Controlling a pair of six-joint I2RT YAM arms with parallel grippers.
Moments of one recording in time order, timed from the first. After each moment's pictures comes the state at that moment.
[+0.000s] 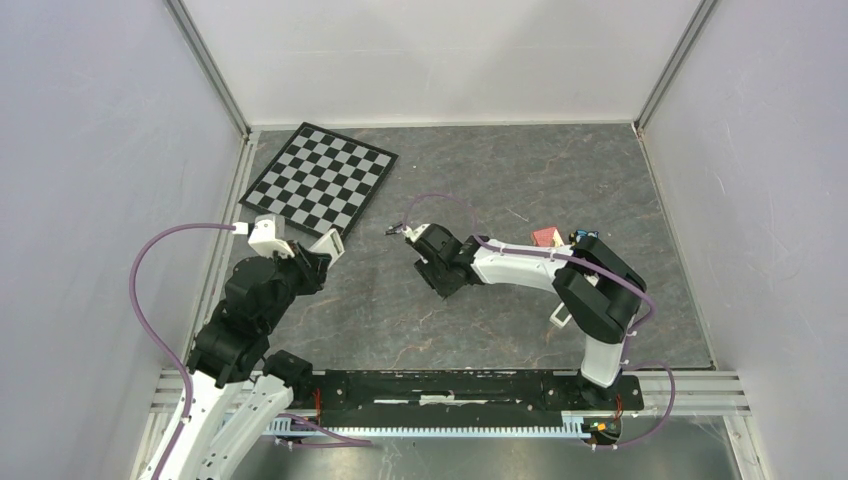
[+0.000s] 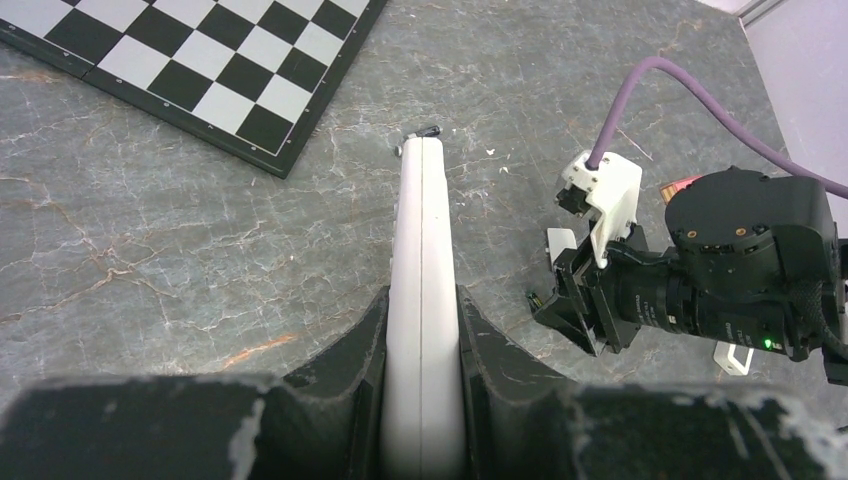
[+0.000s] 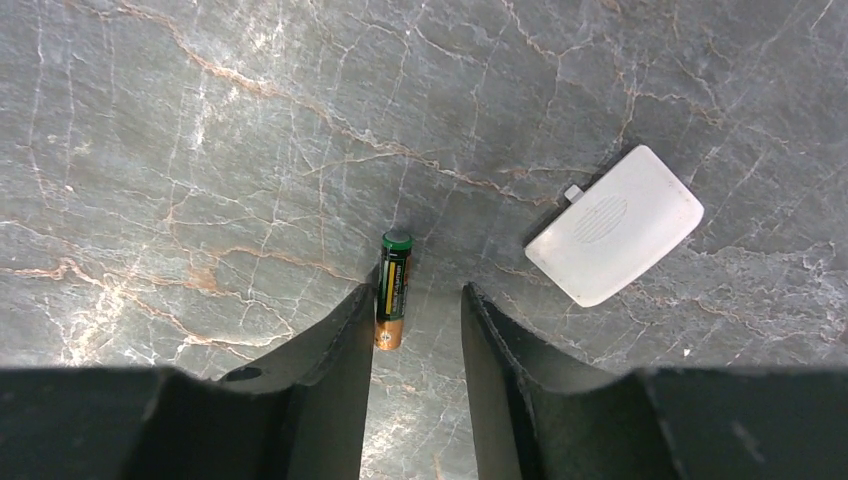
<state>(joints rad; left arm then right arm) -0.41 0.44 0.74 -0.65 -0.16 -0.48 0.95 1.84 1.14 -0.44 0.13 0.21</state>
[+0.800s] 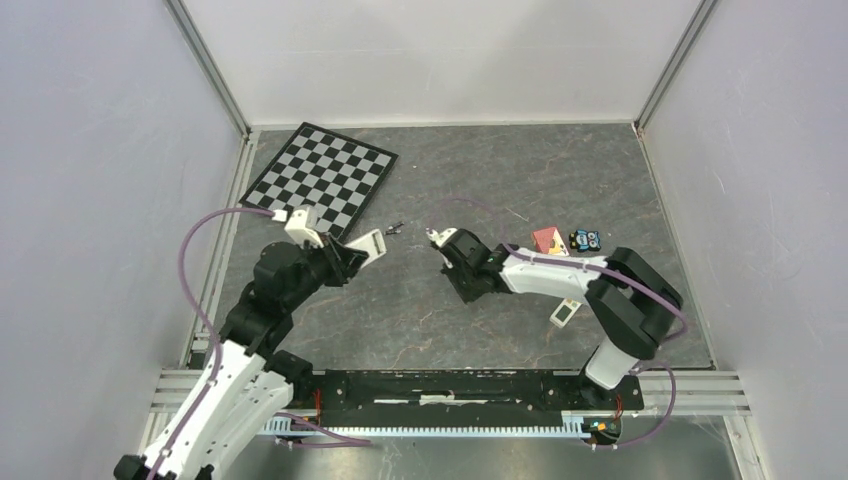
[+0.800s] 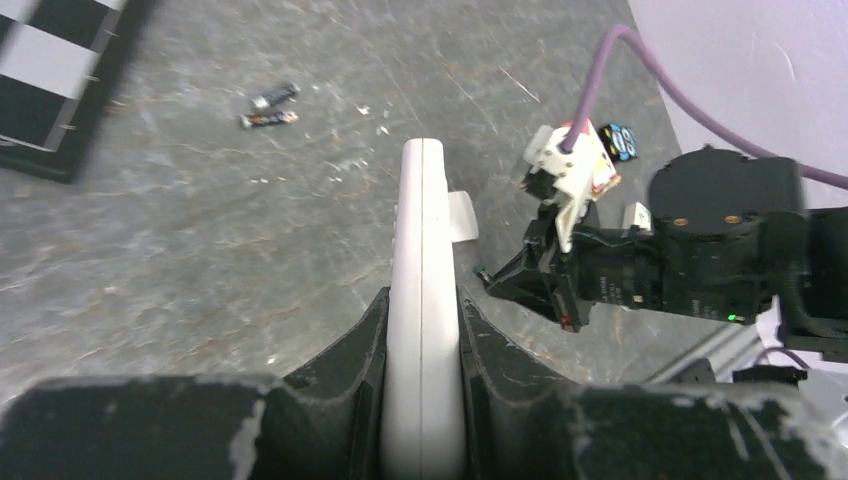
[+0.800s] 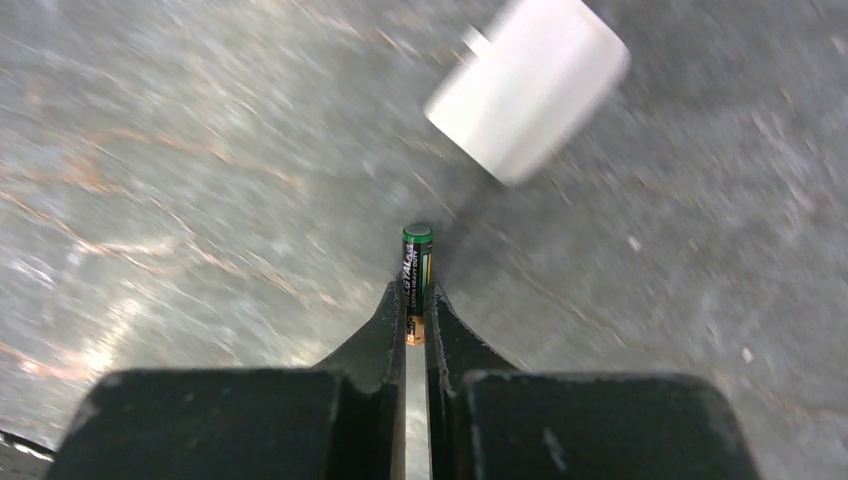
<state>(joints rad) -0.41 0.55 0.61 -0.40 0.09 -0.55 0.89 1.70 0.97 -0.38 0.11 0.21</state>
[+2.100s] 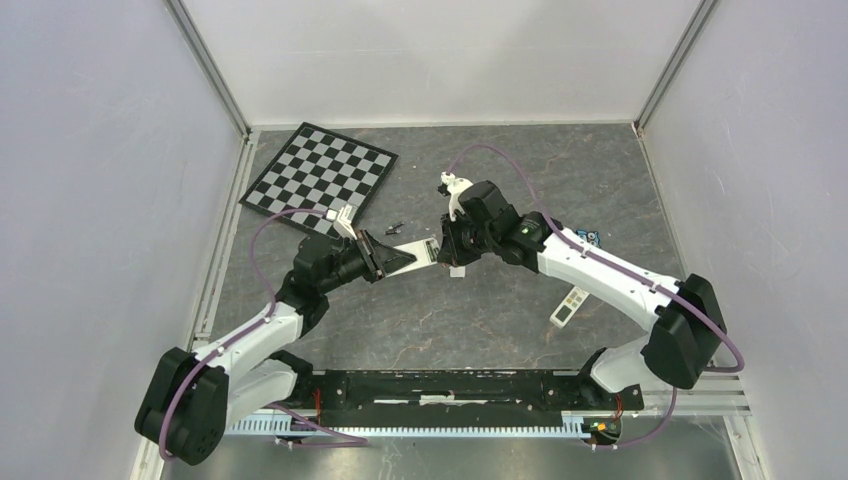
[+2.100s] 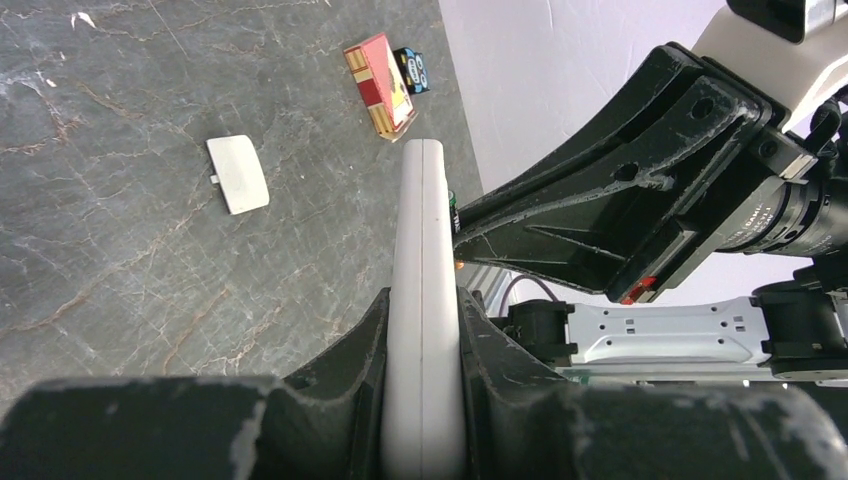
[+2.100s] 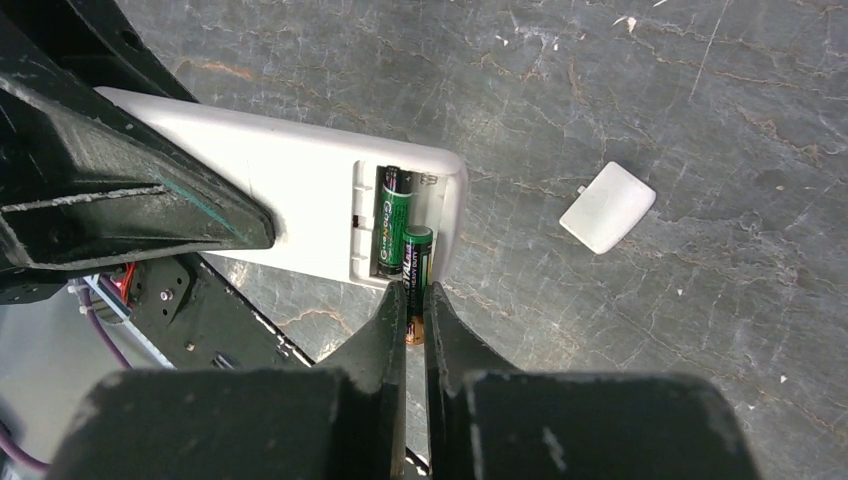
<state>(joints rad) -0.43 1.03 0.36 0.49 0.53 -1.02 0.80 1.44 1.16 -0.48 -0.14 0.39</state>
